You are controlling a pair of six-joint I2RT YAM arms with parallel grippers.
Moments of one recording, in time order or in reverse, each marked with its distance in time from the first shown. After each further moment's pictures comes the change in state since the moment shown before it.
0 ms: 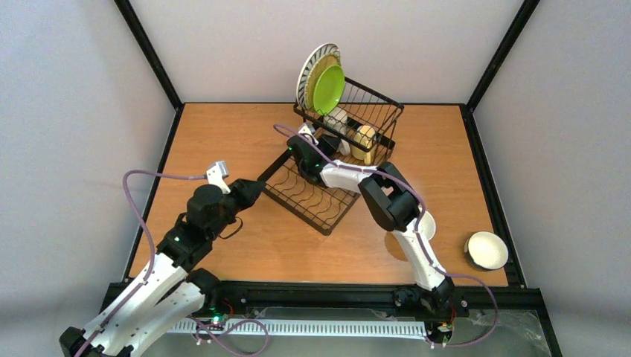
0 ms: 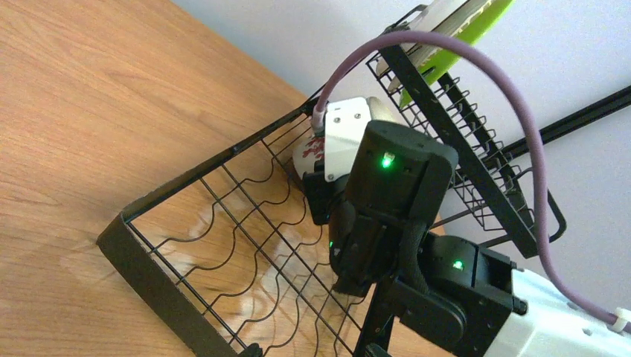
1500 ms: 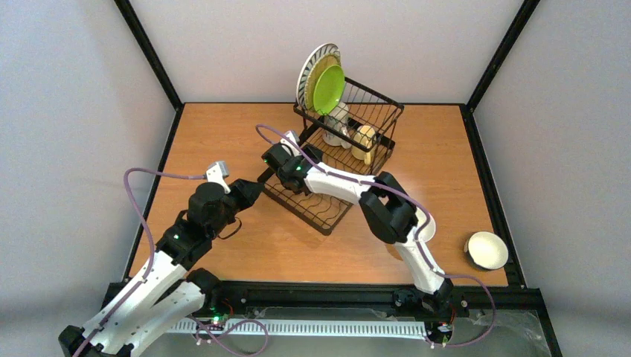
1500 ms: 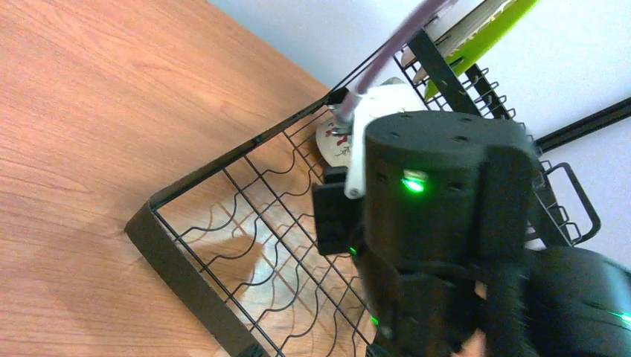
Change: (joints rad) left arm 0.000 0.028 0.031 -0.072 -0.018 0.000; right arm 0.140 -0.033 0.168 -0.474 -0.052 0.424
